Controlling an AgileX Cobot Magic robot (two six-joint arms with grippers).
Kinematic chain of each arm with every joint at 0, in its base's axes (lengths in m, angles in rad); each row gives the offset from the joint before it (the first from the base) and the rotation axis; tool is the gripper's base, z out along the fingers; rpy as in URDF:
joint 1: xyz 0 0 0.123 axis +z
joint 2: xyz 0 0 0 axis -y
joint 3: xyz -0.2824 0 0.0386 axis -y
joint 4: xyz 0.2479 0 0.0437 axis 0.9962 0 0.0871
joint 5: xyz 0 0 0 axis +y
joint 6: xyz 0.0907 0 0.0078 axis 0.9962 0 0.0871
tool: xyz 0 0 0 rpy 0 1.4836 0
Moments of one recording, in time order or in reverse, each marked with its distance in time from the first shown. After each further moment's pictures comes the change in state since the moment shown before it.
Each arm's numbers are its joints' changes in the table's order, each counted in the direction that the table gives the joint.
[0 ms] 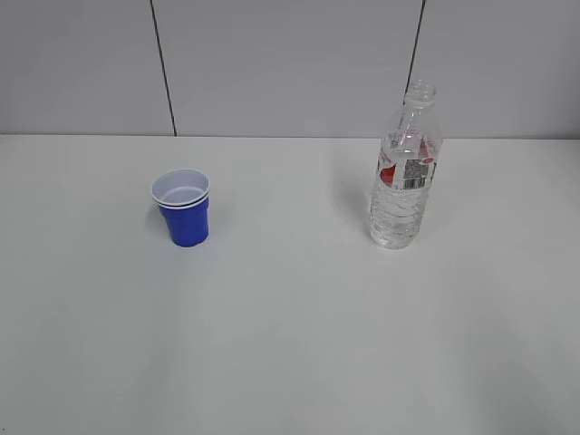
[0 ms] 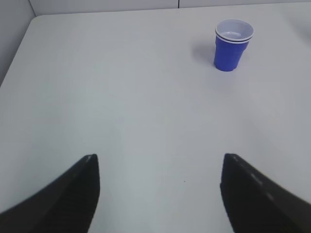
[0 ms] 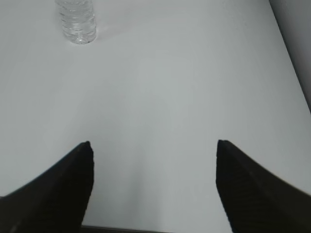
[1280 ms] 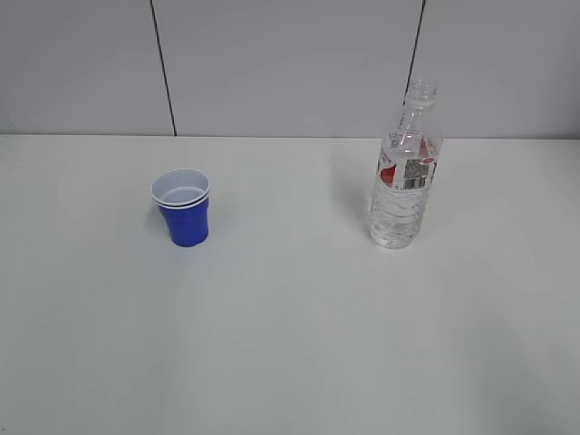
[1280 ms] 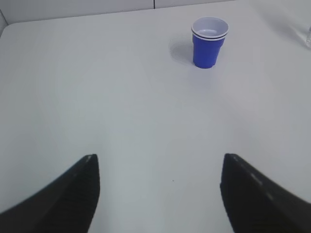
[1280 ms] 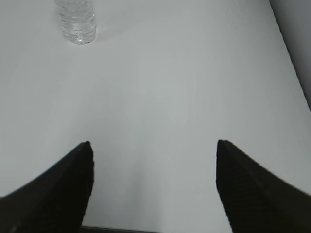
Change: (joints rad) left arm -0.103 0.000 0.000 0.013 -0.002 0.000; right arm 0.000 0.000 0.000 0.000 0.000 0.002
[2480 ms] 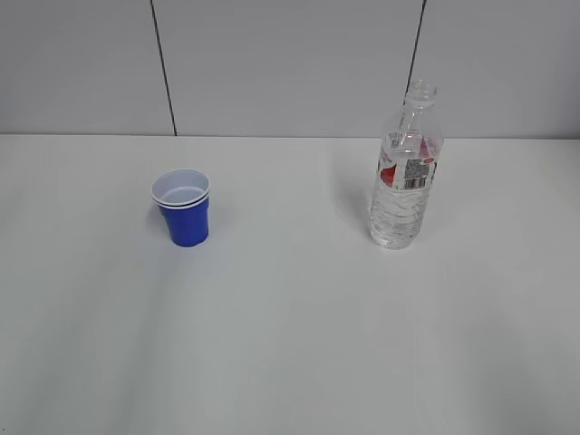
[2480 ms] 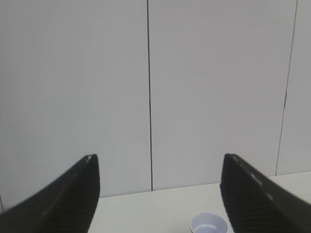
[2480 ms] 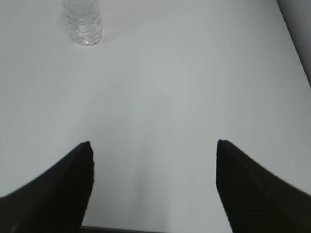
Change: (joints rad) left arm 0.000 -0.308 -0.090 -0.013 -0.998 0.000; right arm 0.000 0.000 0.000 0.023 0.000 0.012
